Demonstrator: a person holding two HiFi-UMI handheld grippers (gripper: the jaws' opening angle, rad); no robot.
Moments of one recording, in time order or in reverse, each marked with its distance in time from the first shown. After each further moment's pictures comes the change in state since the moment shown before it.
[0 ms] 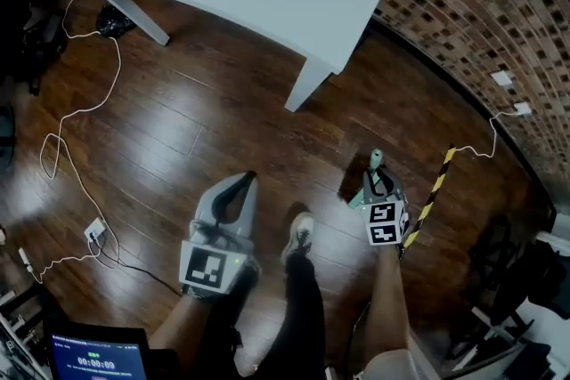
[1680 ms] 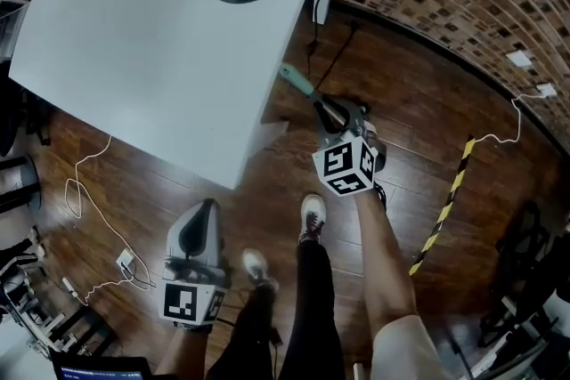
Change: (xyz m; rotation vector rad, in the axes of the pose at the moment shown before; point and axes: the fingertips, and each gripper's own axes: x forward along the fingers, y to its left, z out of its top) left arm 0.133 0.007 0.033 0.084 0.098 0.131; right arm 0.156 -0.103 0.187 -0.098 -0.296 0.097
